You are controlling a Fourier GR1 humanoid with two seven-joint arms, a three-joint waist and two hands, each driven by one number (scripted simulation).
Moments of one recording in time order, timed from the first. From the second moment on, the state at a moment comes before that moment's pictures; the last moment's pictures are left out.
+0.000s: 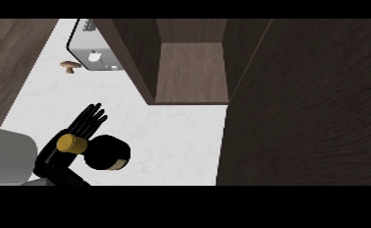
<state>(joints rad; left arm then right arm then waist) -0.03 0.21 0.18 -1.15 0.15 -0.73 -0.34 -0.10 -0.10 0.14 -2.50 -0.05 0.01 0.67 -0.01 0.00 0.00</state>
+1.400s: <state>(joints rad) -0.11 0.18 0.06 -0.98 0.09 -0.72 -0.47 -0.13 -0.10 0.13 -2.49 -0.05 0.01 0.70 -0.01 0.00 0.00</state>
